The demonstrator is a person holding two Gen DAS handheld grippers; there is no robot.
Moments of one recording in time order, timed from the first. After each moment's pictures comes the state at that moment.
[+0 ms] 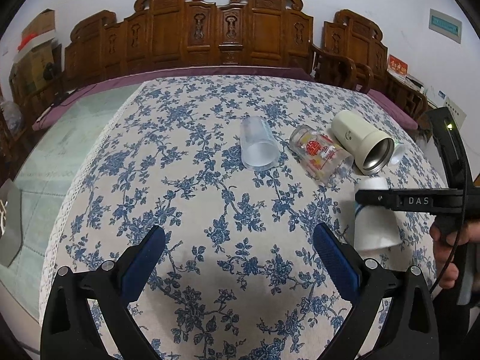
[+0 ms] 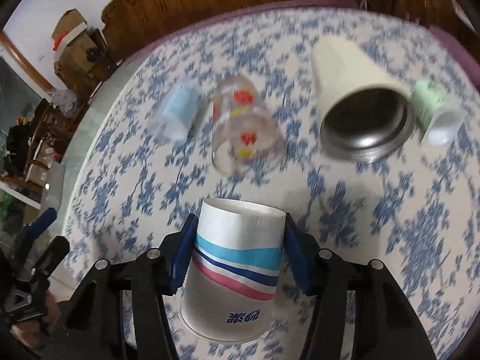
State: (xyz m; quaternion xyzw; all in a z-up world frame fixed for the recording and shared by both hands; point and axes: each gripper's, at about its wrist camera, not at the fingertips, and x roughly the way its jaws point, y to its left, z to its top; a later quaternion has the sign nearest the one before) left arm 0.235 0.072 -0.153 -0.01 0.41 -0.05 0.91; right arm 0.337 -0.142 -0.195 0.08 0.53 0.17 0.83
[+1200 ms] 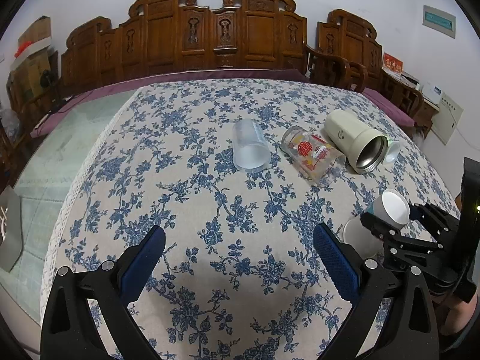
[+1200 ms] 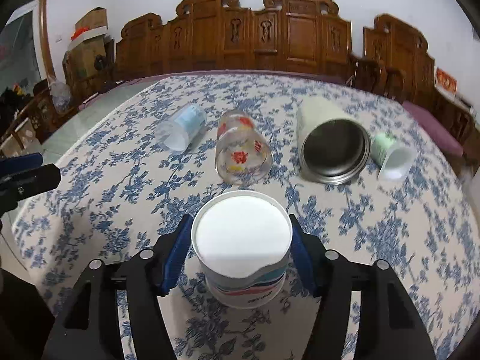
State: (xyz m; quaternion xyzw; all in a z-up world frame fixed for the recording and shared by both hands) left arm 0.231 0.063 -0.148 0.00 0.40 -0.05 0.92; right arm 0.262 -0.124 -0.198 -0.02 0.39 0.13 0.91
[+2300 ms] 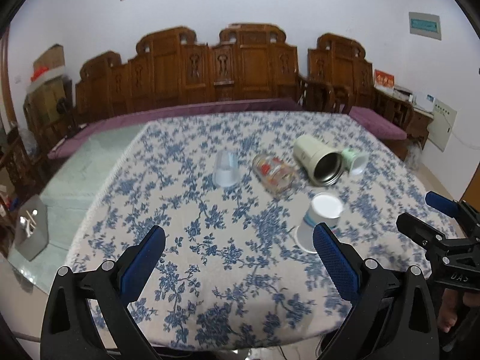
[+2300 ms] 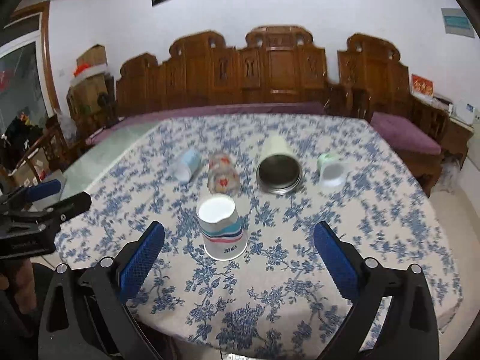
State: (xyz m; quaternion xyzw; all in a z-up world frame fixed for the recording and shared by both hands) left arm 0.129 0.000 -0.084 0.02 0.32 -0.03 0.95; right arm 0.146 -0.194 -0.100 0.02 0.31 0.12 0.94
